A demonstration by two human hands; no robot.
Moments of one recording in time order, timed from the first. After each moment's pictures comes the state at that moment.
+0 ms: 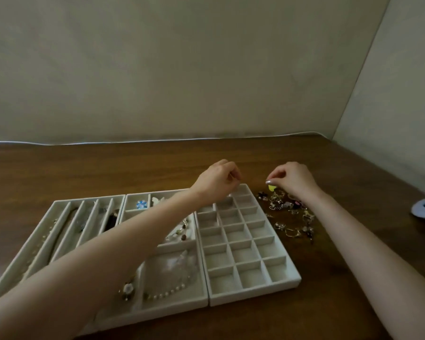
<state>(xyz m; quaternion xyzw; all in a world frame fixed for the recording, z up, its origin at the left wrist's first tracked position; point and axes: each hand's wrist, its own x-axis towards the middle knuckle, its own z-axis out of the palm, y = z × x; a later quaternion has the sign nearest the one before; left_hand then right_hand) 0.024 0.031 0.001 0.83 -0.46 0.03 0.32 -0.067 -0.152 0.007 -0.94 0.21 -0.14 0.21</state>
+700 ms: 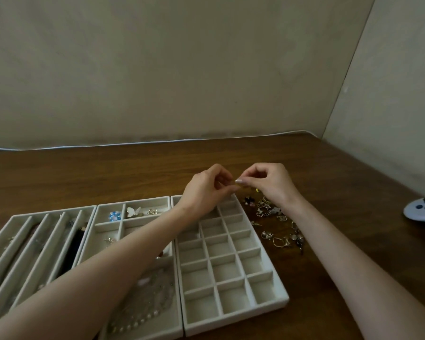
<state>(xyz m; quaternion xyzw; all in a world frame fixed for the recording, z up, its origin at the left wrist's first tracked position) 0.013 0.018 -0.008 0.80 -0.41 0.00 0.44 -0.067 -0.134 0.007 -0.86 0.10 -0.22 0.45</state>
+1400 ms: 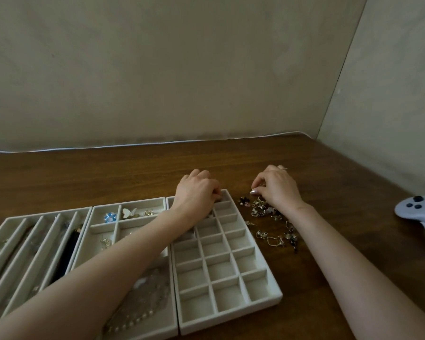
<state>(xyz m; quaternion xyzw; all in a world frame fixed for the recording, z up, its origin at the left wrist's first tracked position) 0.014 0.020 -0.013 0.87 -0.44 0.15 0.18 -0.059 -0.167 -0.015 -0.96 0.19 -0.17 0.11</state>
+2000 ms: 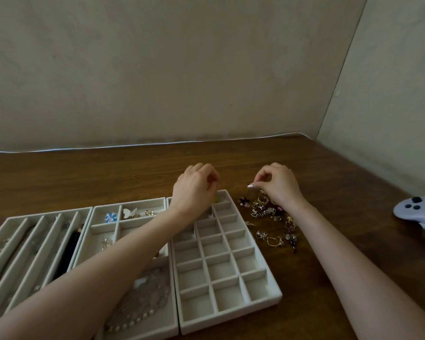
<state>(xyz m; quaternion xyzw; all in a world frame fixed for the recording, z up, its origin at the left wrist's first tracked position) 0.014 0.021 -0.010 0.84 -0.39 0.17 0.32 -0.063 -0.166 -0.006 -0.92 0.19 -0.22 0.25</state>
